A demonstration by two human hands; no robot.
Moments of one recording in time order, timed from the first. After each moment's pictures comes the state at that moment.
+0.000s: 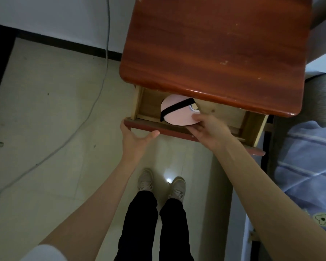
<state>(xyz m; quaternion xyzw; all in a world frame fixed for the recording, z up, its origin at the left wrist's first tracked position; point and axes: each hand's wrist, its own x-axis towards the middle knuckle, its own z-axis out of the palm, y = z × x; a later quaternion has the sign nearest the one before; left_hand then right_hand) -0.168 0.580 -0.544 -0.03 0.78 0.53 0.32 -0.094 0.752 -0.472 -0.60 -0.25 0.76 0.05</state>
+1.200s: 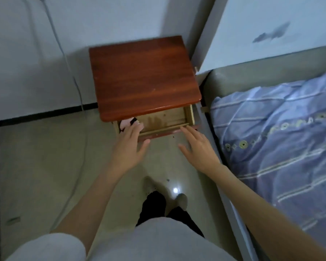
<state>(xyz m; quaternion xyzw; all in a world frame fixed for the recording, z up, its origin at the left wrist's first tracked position) -0.154 0.580 -0.293 0.54 0.76 0.20 0.29 0.046 0.665 -0.270 -0.47 -0.83 0.29 -0.04</state>
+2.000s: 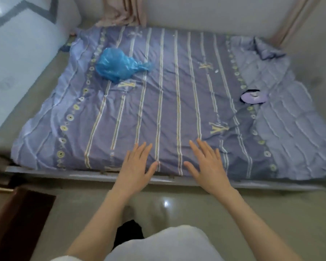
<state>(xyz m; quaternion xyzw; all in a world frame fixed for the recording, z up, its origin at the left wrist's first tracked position) 0.382 0.411 -0.187 0.92 0.27 0.05 0.27 0.530 0.248 -0.165 -0.89 -0.42 0.10 0.15</state>
